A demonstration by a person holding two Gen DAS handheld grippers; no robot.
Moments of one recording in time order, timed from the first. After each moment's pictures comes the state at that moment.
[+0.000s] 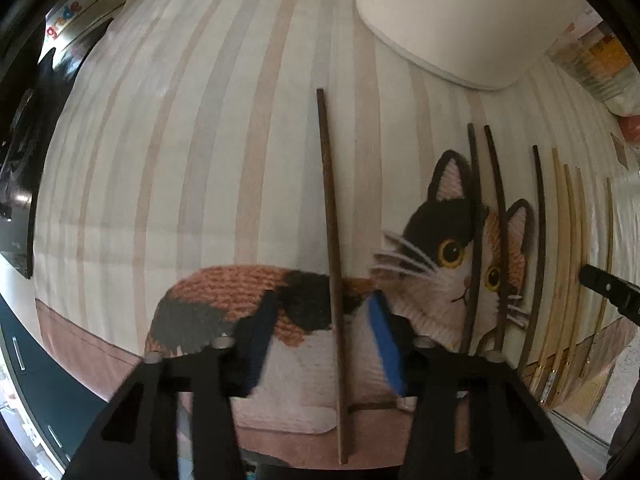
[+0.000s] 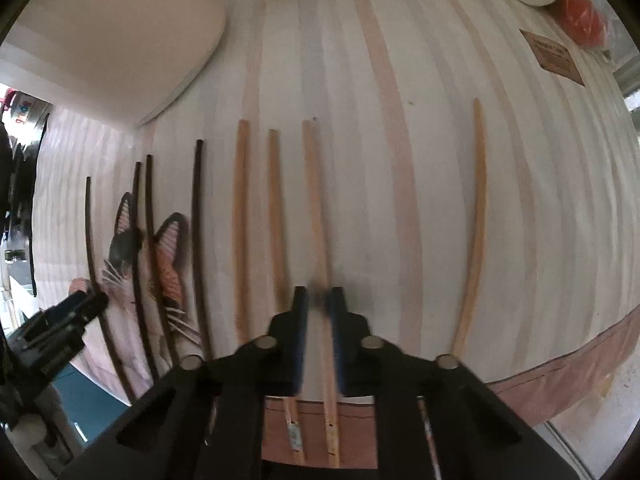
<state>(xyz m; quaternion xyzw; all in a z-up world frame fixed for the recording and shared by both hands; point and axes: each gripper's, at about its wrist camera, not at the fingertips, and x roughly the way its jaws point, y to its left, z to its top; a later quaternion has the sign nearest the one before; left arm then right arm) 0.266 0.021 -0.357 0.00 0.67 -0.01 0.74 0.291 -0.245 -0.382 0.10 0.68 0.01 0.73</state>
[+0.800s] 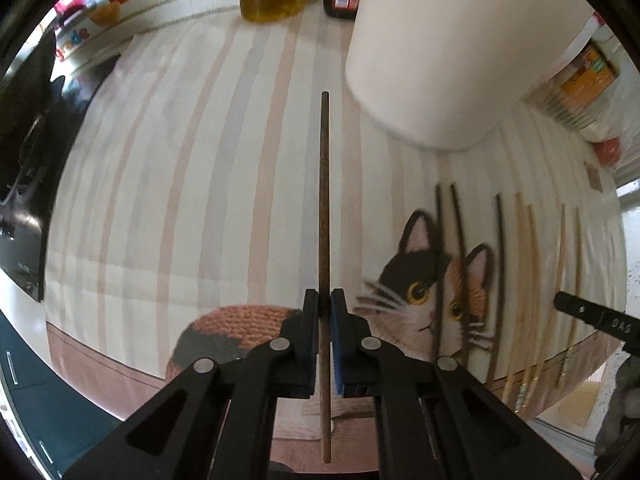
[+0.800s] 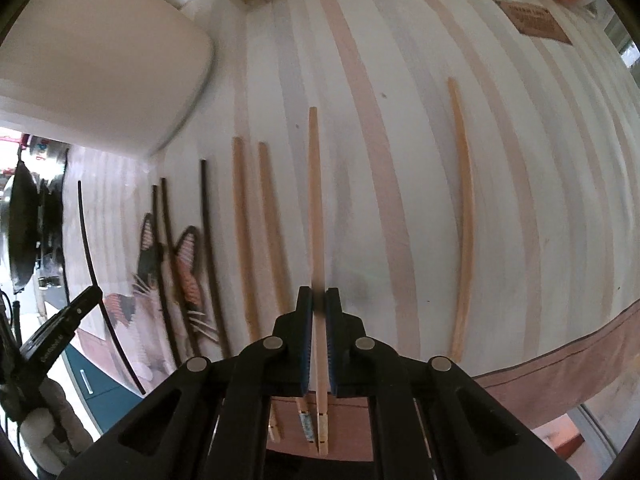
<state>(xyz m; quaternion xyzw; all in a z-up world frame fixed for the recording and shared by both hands) 0.273 0.031 -0.294 -0.02 0.61 -0.02 0.79 0.291 -0.270 -0.370 0.18 0.66 0.03 0.73</state>
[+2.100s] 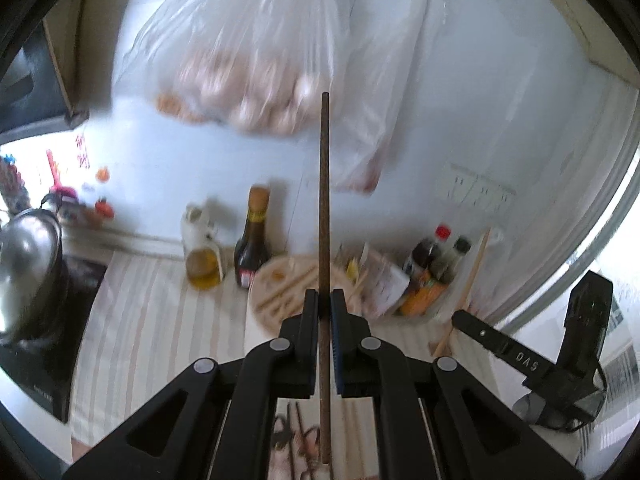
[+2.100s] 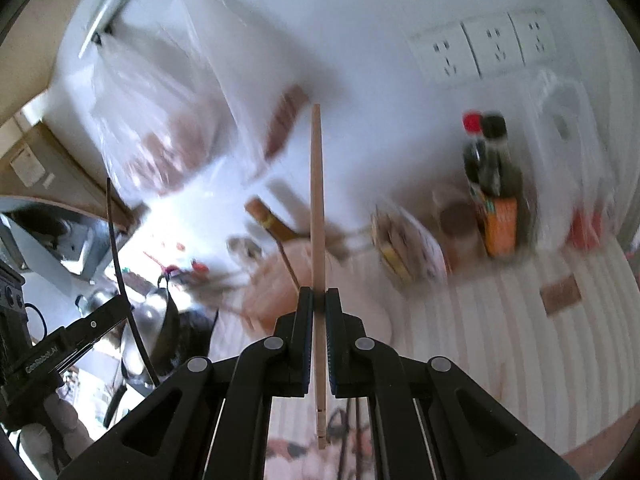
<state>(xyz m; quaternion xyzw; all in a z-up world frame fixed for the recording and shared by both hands) 0.302 0.004 -0.014 -0.10 0.36 -0.12 0.92 0.328 -0.263 -0.089 0.24 0.35 0.12 0.90</state>
